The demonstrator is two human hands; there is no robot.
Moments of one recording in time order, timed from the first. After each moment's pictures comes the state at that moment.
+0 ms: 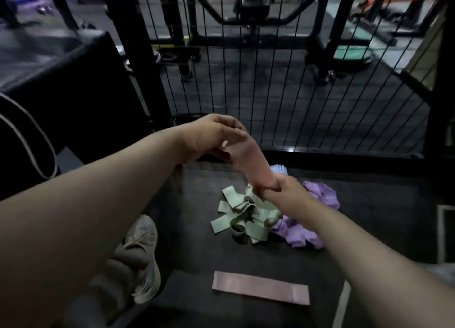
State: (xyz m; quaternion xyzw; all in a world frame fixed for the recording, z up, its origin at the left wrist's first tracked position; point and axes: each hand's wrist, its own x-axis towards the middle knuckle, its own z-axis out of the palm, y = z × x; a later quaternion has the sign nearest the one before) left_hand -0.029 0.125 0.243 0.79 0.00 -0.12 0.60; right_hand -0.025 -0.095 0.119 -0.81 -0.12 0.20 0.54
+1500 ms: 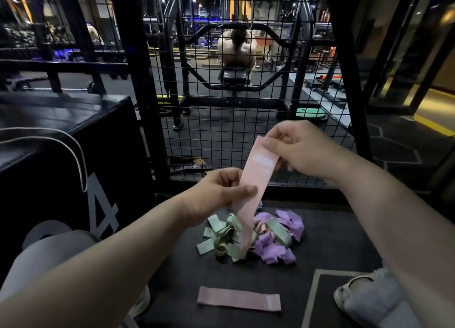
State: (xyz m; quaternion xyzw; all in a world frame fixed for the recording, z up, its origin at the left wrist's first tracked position) left_hand -0.195 0.038 0.281 0.68 -0.12 -0.08 0.72; right_hand -0.160 -0.160 0.388 -0.87 -0.24 -0.01 0.42
